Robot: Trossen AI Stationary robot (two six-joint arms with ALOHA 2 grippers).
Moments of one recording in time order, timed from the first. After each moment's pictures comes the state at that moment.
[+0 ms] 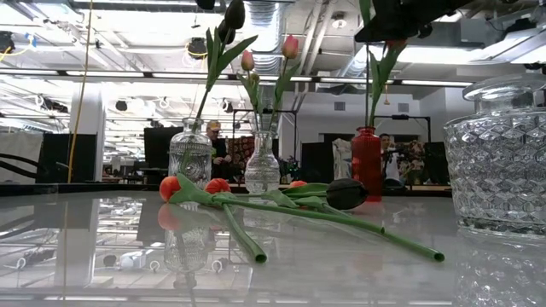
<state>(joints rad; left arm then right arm) -0.29 1.29 0.83 0.46 -0.38 -0.02 0.13 1.04 0.70 0.22 0.94 -0.13</state>
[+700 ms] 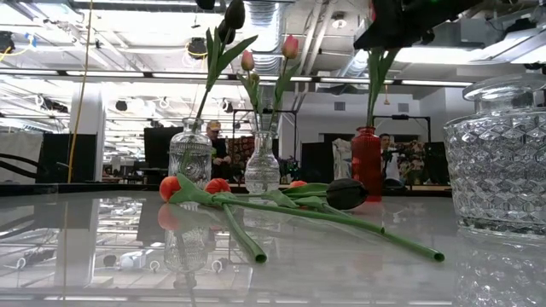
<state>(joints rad) -0.29 1.29 0.83 0.46 -0.38 -0.02 0.13 1.04 0.70 0.13 0.94 -0.05</state>
